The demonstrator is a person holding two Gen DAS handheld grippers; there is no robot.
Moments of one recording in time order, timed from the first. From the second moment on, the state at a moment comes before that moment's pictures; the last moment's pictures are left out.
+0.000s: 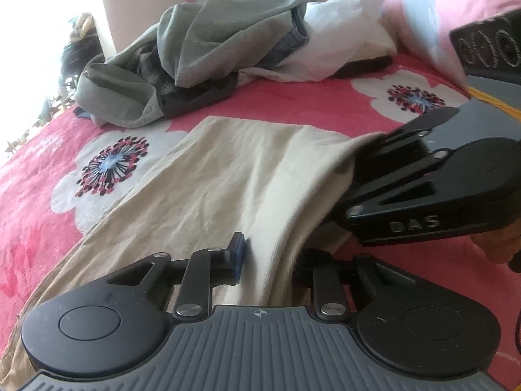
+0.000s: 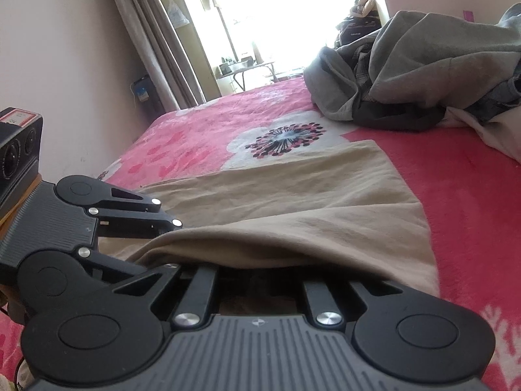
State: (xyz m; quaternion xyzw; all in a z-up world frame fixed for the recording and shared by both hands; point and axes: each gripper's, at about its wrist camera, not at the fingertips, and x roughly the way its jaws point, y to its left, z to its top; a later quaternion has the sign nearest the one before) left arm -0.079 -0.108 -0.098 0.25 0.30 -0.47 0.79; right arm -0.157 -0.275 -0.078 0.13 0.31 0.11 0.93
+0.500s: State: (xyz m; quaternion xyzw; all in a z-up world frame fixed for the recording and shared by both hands) left arm -0.078 -0.106 -0.097 0.24 0.30 -0.46 0.80; right arm -0.174 -0.256 -0.083 -0.03 0.32 0.01 0.95
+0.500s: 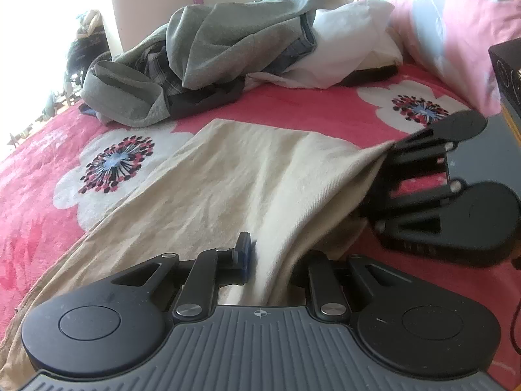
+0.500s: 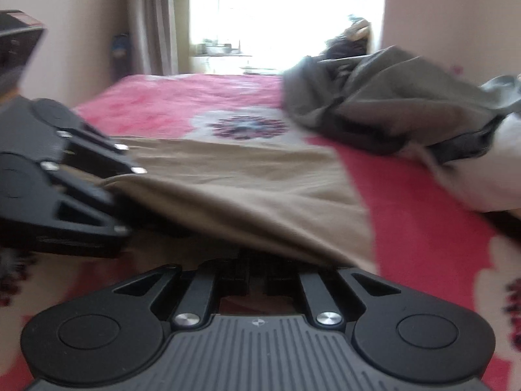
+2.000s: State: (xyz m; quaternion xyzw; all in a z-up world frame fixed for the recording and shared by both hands) left arm -0.127 -0.106 -0.136 0.42 0.09 -0.48 0.77; right arm -0.216 -0.365 -0.058 0.22 0.38 -0.02 0.90
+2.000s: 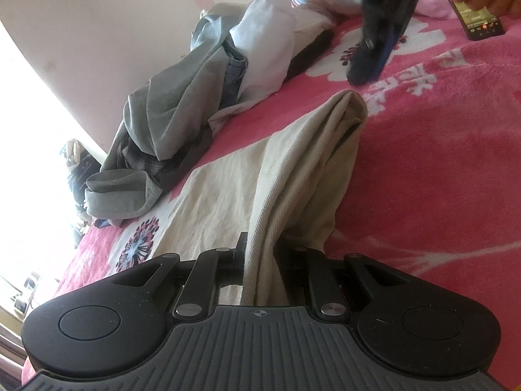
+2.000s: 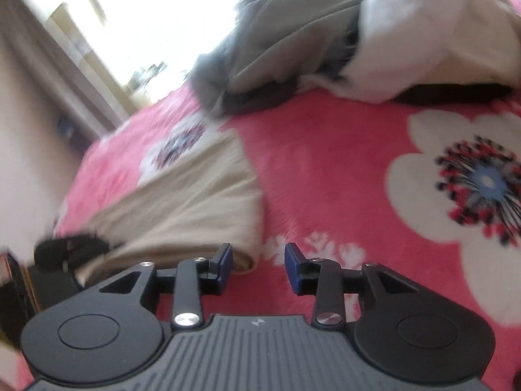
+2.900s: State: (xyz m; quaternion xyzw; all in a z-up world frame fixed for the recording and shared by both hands) left arm -0.142 -0.091 -0.116 0.42 0.09 -0.49 0.76; right arm -0.205 -0.328 -0.079 -0.06 0.39 -0.03 0.92
